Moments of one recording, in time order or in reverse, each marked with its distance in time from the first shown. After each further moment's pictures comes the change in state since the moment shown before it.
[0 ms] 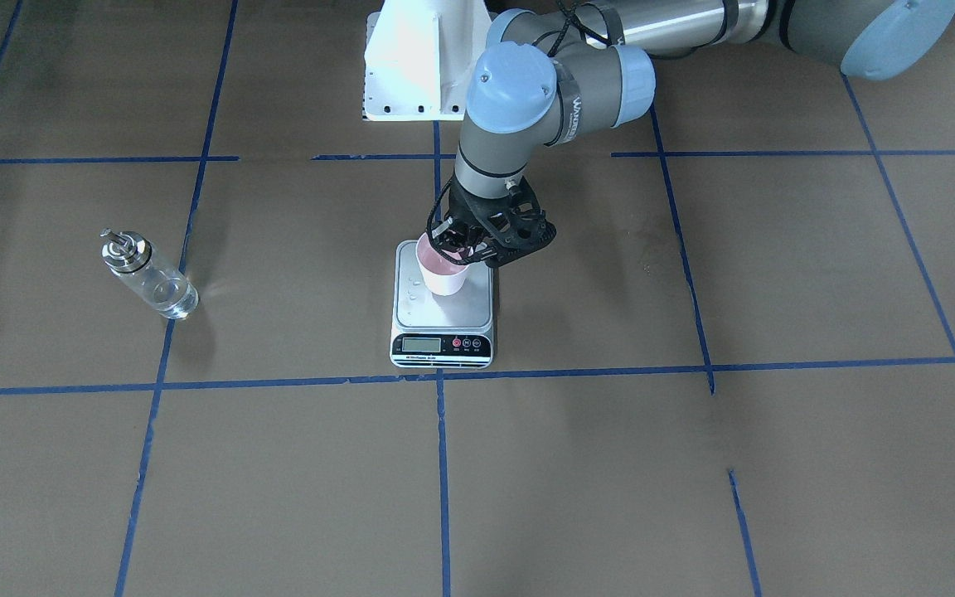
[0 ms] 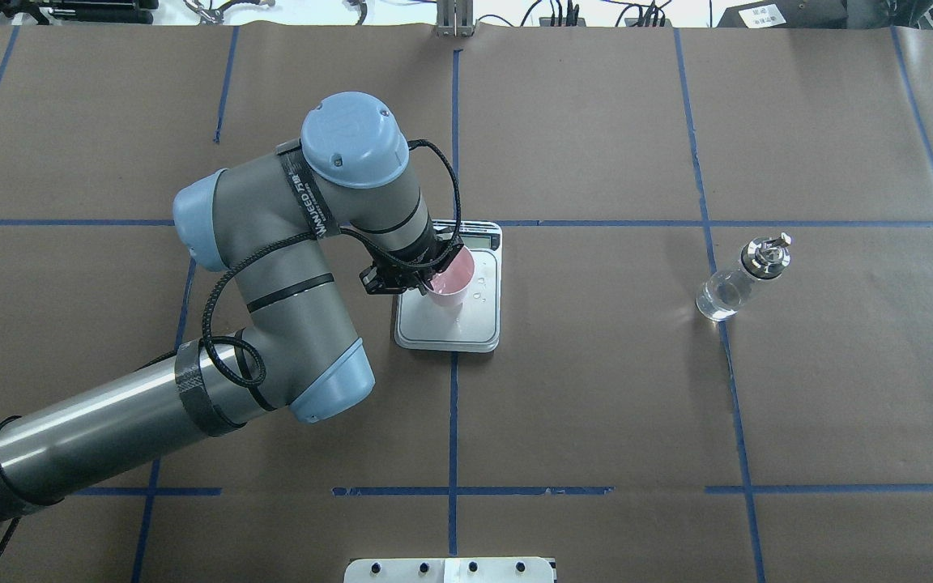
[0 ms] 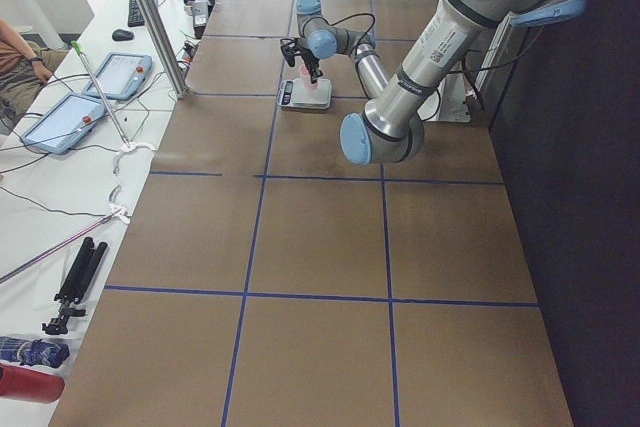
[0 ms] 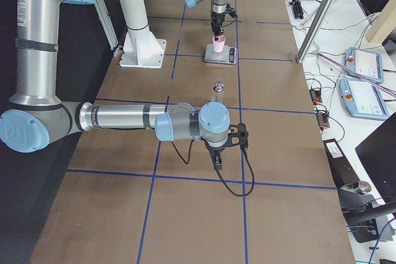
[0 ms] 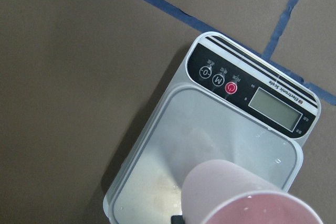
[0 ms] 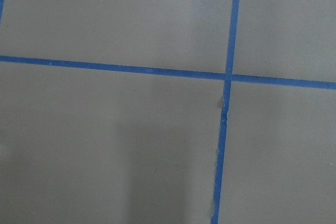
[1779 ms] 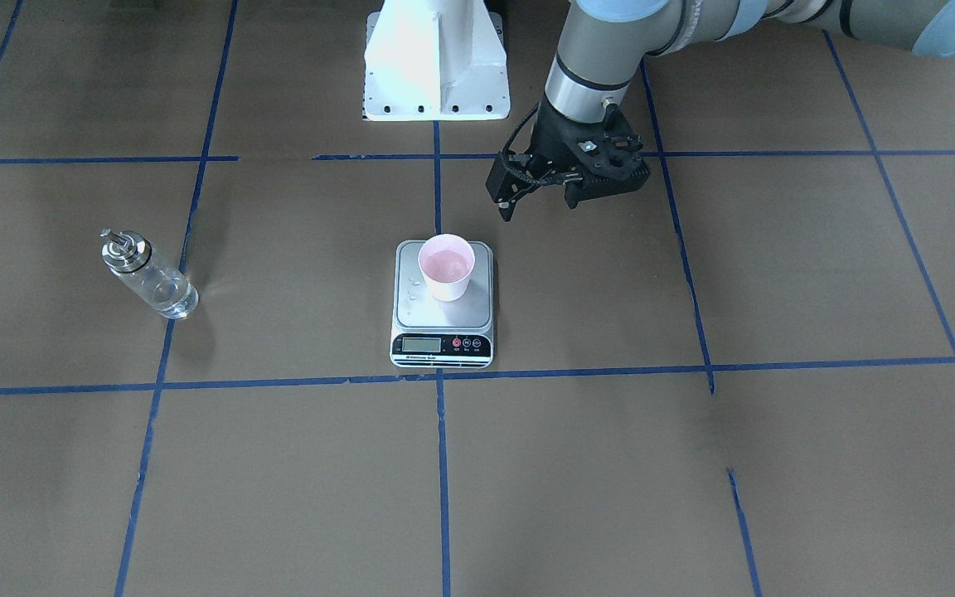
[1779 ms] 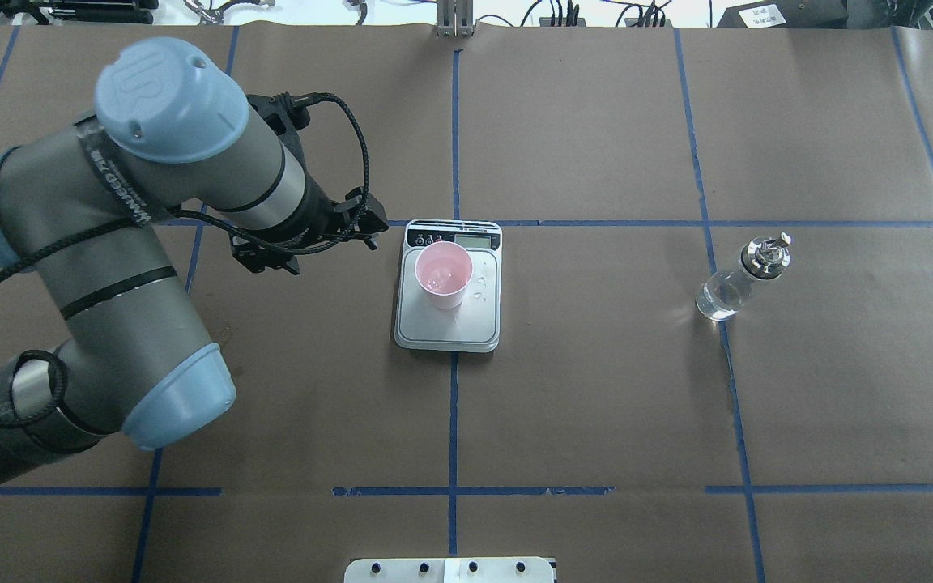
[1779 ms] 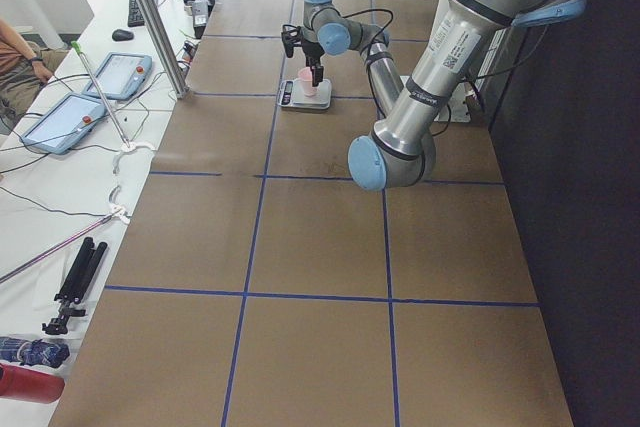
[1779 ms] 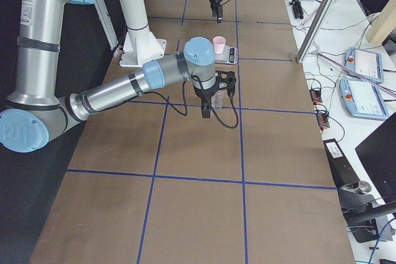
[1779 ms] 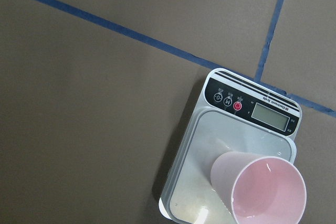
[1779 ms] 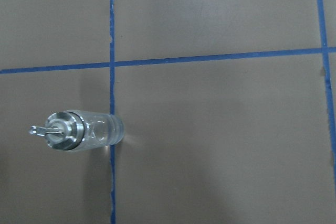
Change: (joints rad) left arm -0.102 0.203 -0.402 0.180 0.038 0.283; right arm -0.235 -0.045 0.547 -0.192 -0.086 0.541
